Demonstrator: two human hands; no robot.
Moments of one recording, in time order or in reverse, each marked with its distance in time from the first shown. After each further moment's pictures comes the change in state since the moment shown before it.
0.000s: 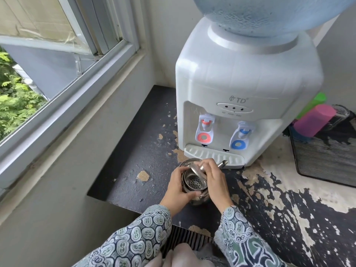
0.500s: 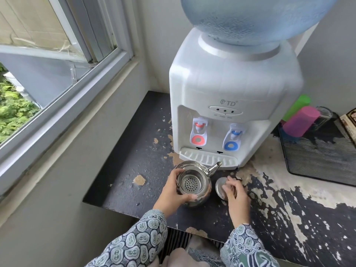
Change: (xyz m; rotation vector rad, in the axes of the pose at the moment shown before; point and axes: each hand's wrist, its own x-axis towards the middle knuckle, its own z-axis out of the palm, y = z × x) left_hand -0.002 0.006 -0.010 -0.043 -0.093 -0.077; right_hand -0.042 0.060 -0.044 -0.059 0.282 0.211
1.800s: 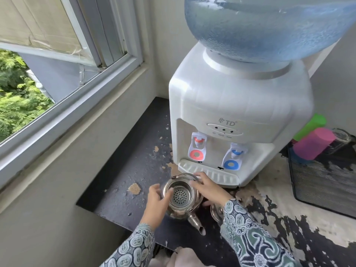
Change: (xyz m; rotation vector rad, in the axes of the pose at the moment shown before) left_hand 0.008 0.005 0.001 -0.119 0.360 -0.342; right_hand 0.075 -0.076 0.030 -0.217 -0.878 0.208
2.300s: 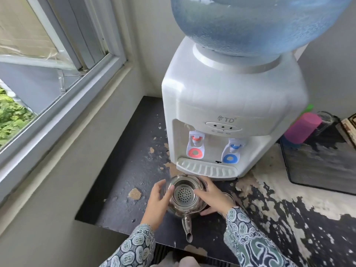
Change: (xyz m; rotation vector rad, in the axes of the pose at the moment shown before) left_hand 0.014 -0.004 -0.016 -0.033 -0.185 0.081; right_hand -0.013 0.016 0.027 0.311 0.132 0.100
